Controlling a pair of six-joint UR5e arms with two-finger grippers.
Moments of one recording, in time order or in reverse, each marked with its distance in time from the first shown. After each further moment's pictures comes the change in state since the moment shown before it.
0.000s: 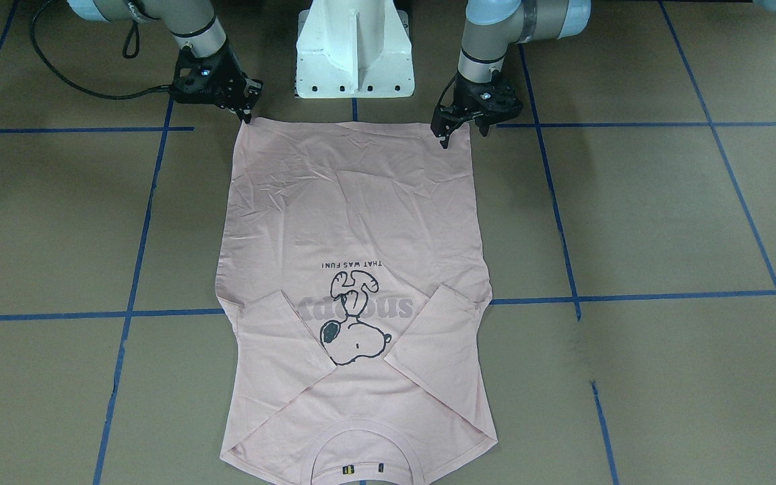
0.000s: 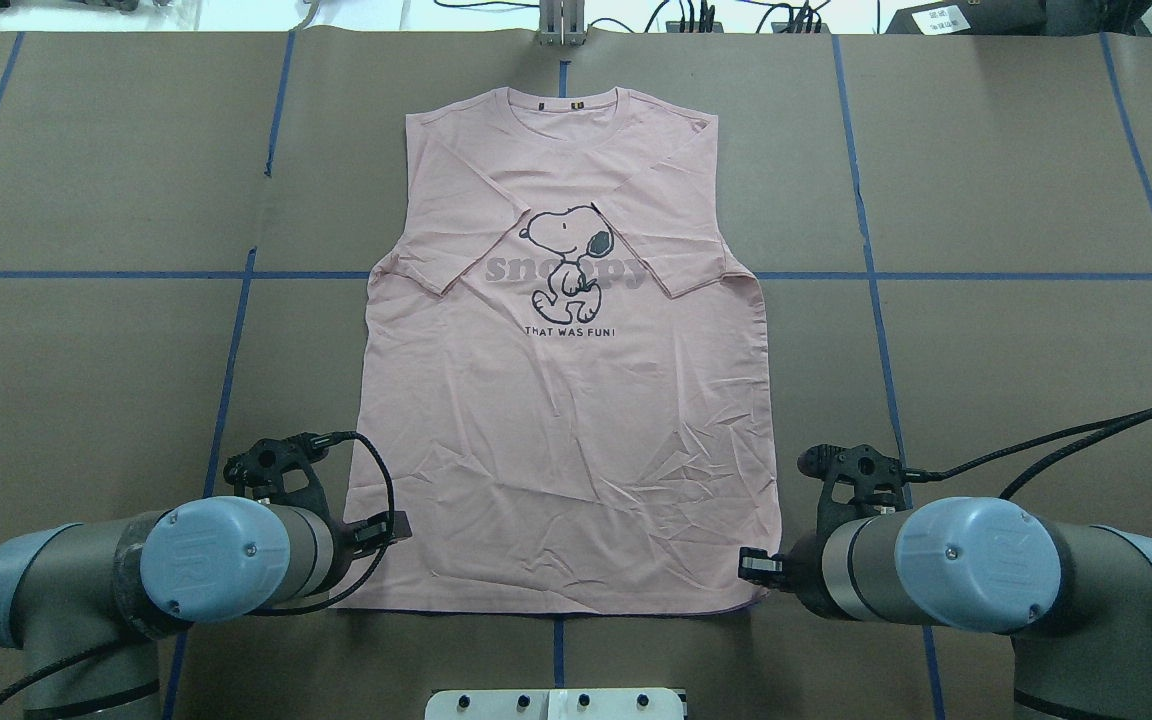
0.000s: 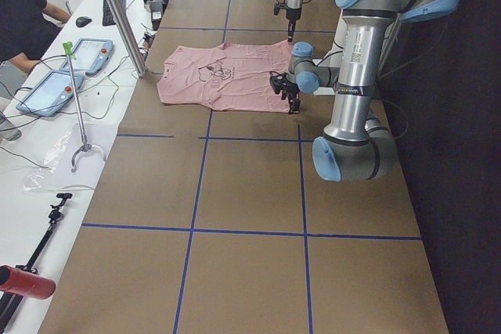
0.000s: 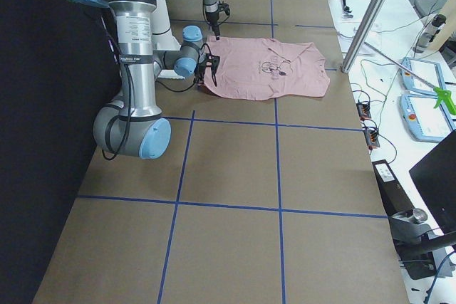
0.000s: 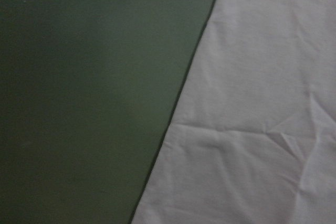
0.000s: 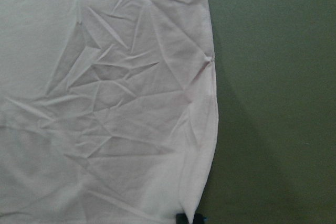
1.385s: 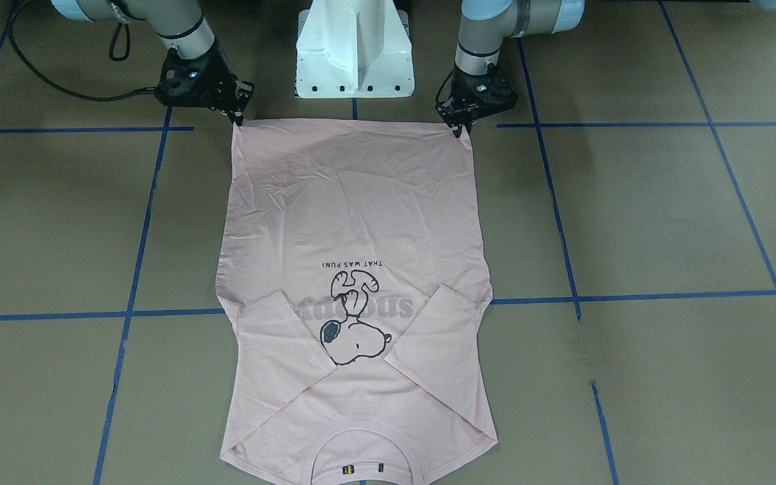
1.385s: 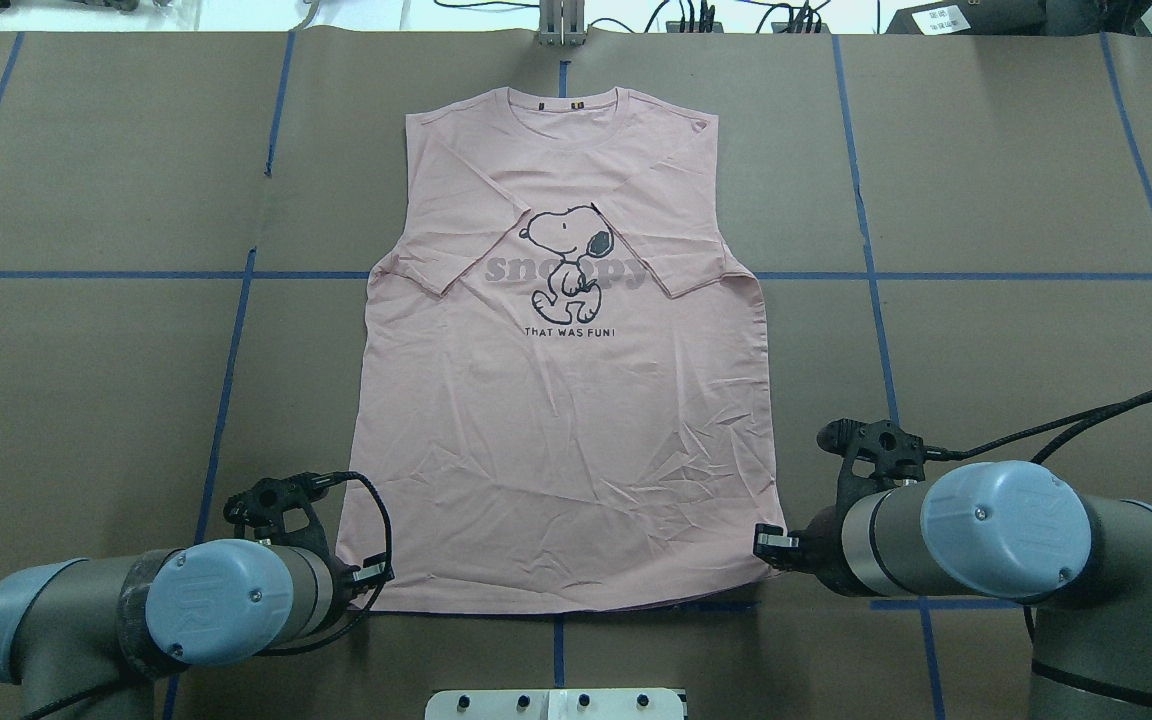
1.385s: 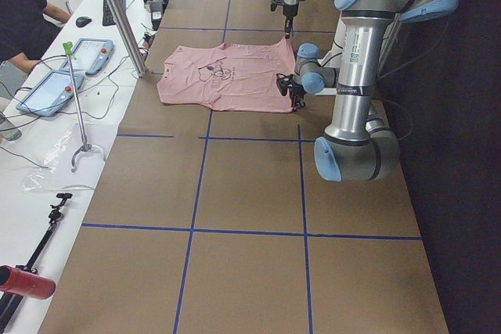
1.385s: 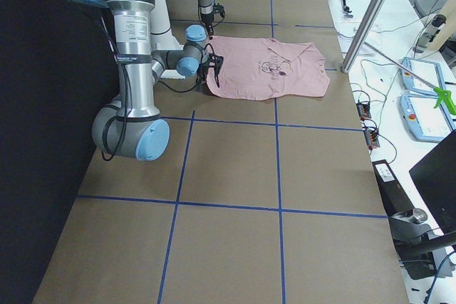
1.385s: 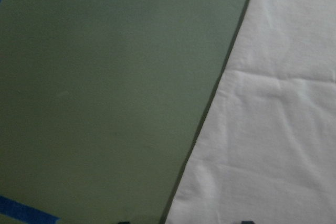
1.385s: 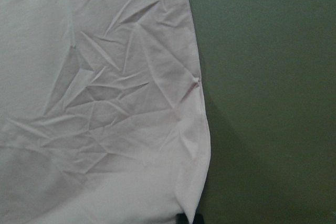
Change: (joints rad) left arm 0.043 0.004 -0.013 0.023 -0.004 -0.015; right arm 0.044 -0.015 0.015 -0.005 0.040 -0.002
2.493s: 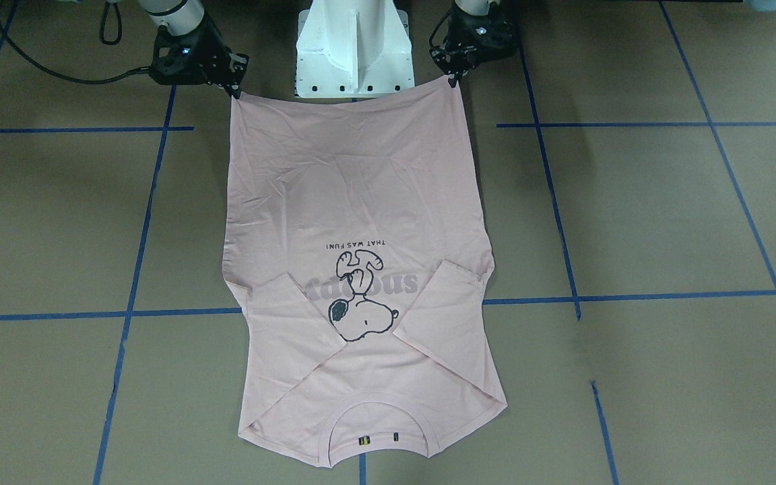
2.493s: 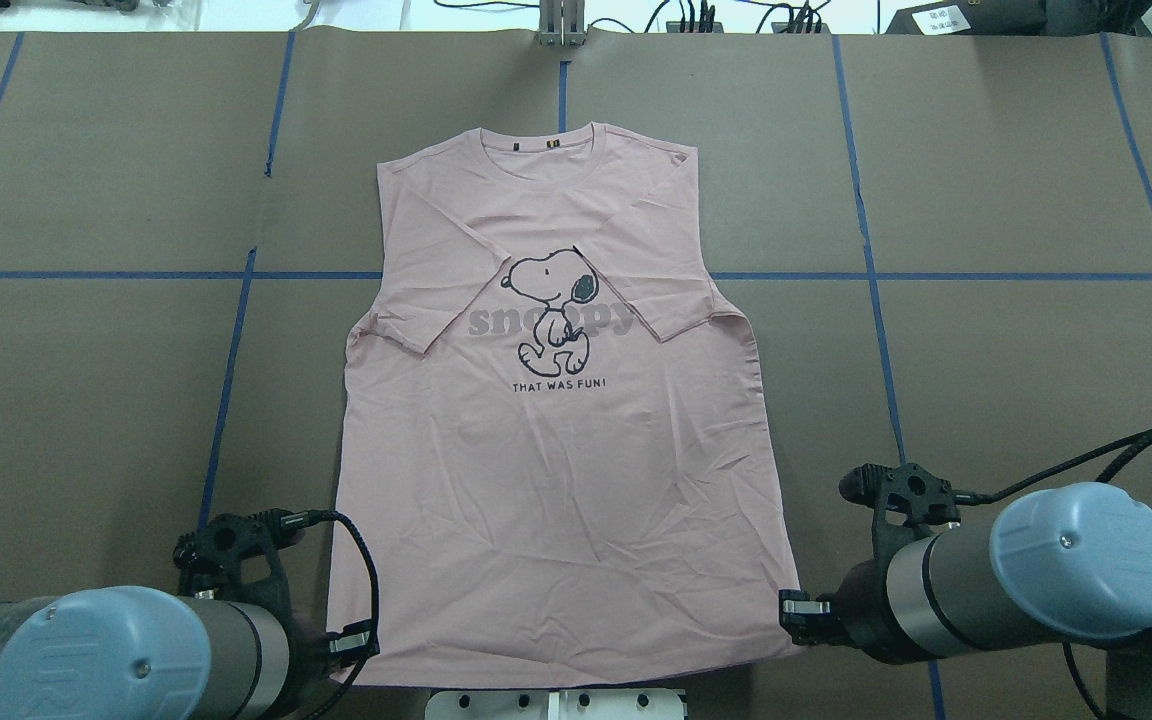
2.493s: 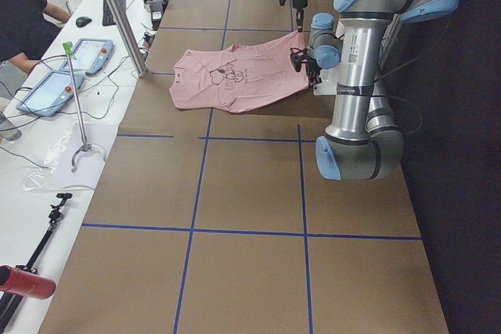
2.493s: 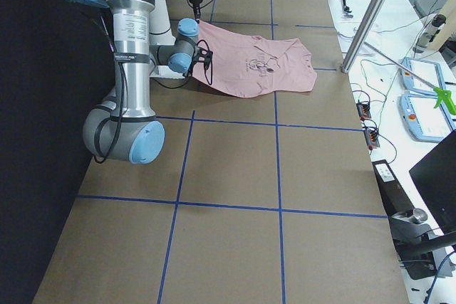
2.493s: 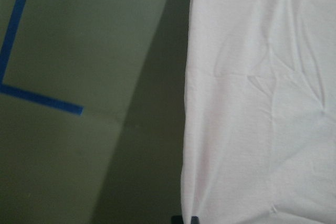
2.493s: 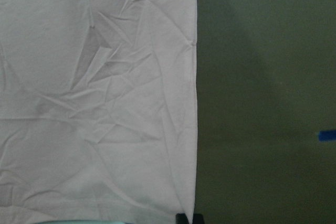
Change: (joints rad) left arm 0.083 -0.001 -0.347 0.268 -0.061 0.003; right arm -0.062 -0.101 0.159 0.003 0.149 -0.003
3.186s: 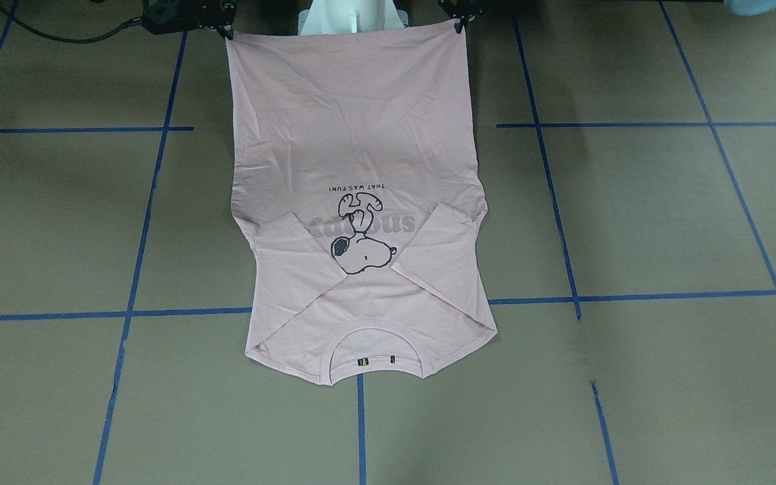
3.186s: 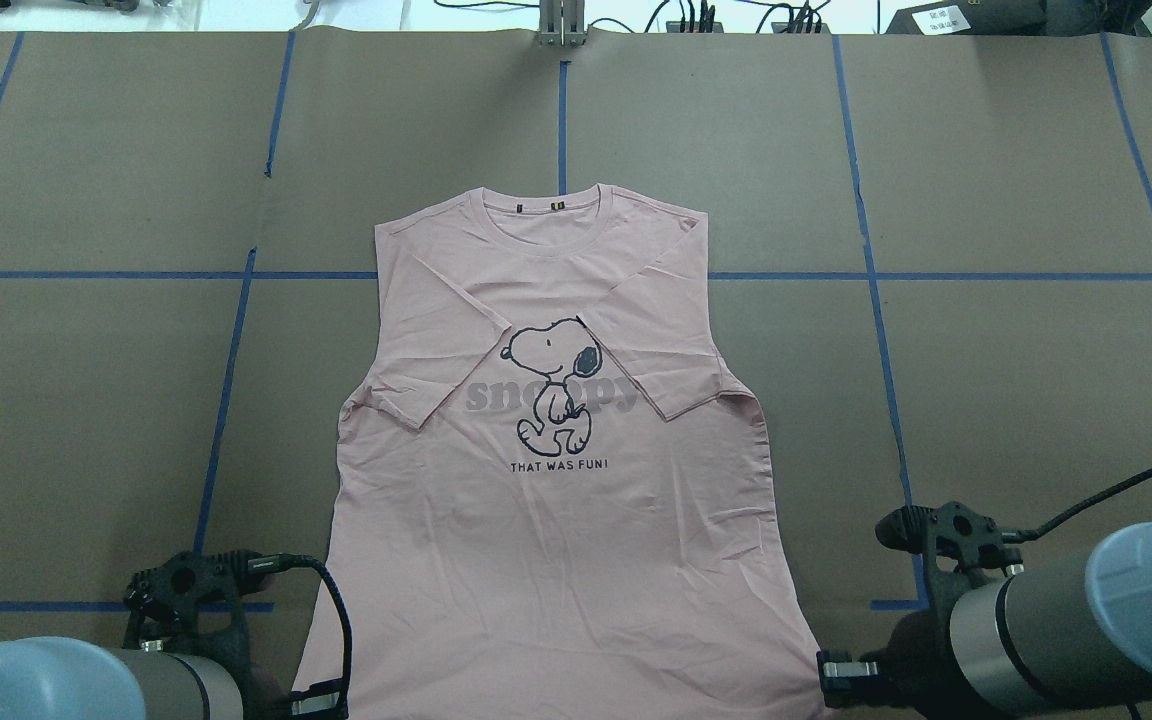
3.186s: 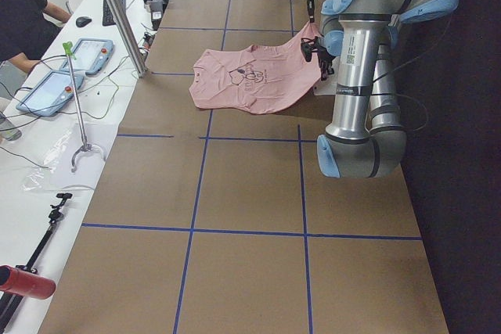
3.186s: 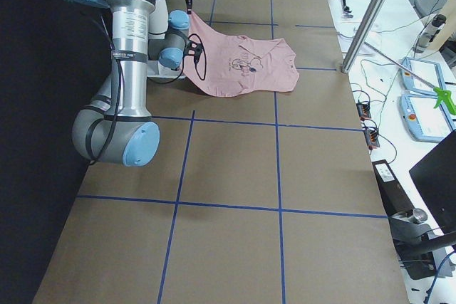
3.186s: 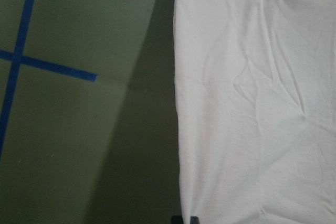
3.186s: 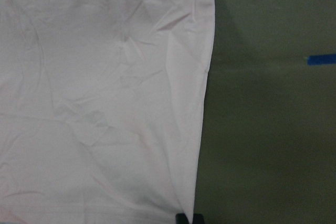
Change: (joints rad) left arm 0.028 -0.032 -0.090 0.152 -0.006 0.042; right arm 0.013 -0.039 0.082 0.001 0.024 -0.054
